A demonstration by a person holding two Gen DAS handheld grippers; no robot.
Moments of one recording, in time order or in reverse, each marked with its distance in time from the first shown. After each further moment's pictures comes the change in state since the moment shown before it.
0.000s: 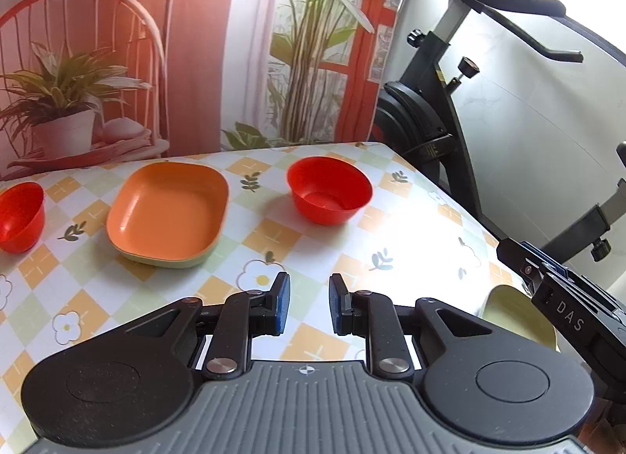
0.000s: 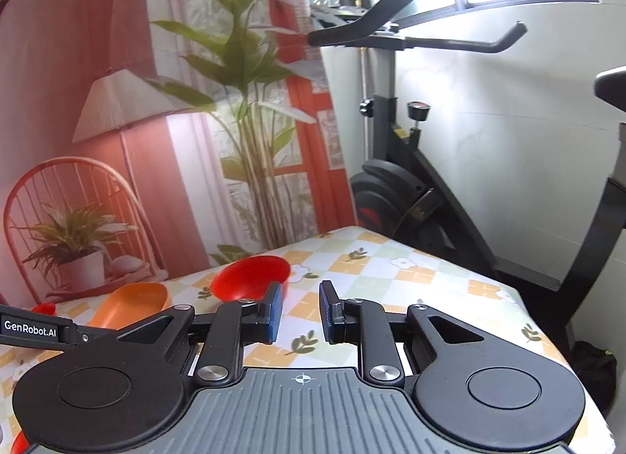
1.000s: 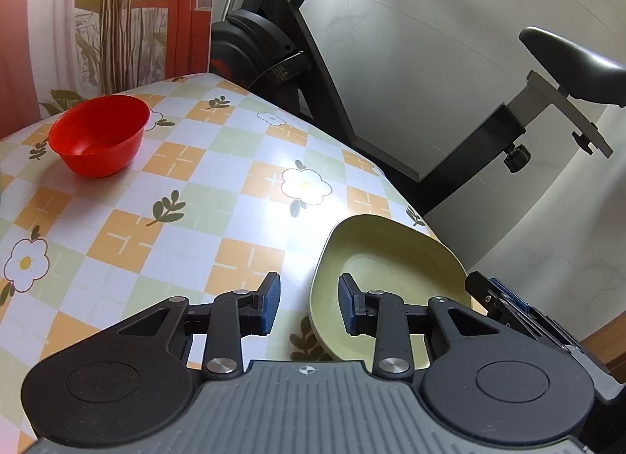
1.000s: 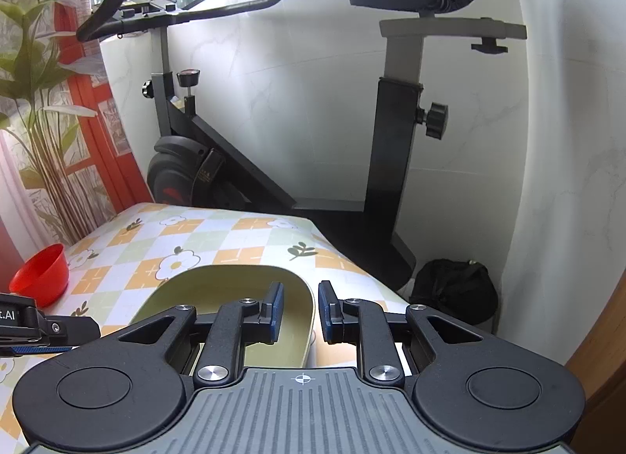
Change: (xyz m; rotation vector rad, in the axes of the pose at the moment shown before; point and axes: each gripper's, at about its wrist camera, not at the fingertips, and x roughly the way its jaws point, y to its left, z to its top) left arm 0.088 -0.126 -0.038 0.187 0.136 -0.296; right arm -0.018 -0.134 -0.083 0.254 0.042 -0.467
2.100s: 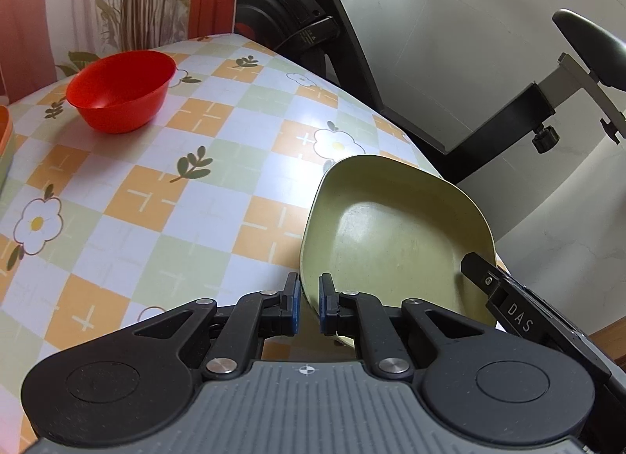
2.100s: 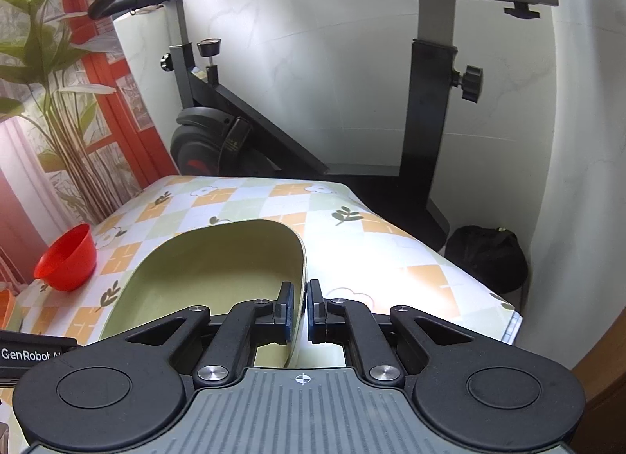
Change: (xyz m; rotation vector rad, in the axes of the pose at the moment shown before) left arm 0.000 0.016 -0.005 -0.043 0.091 0.063; right arm 0.009 0.029 0.000 0.017 0.096 0.086
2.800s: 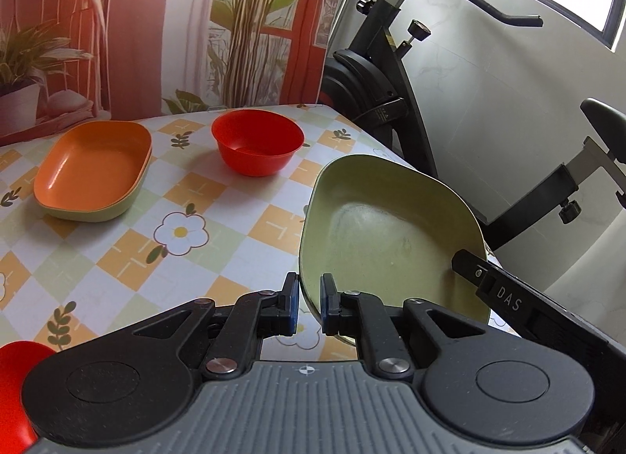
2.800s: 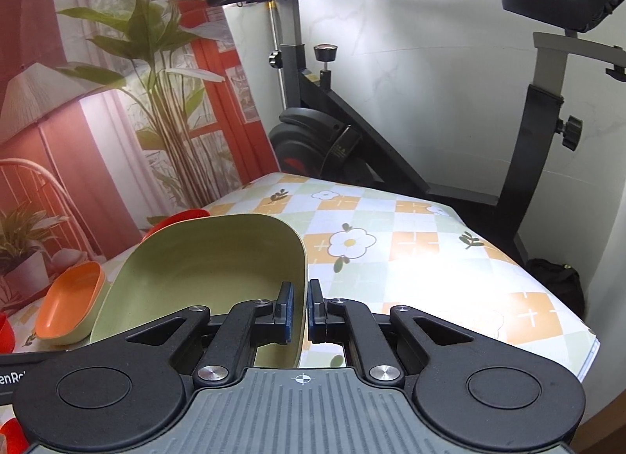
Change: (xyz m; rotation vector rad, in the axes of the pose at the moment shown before) left arm -0.088 0.052 -0.025 -0.136 -0.193 0.122; right arm -0.035 0.093 0.005 -0.146 0.002 0.193
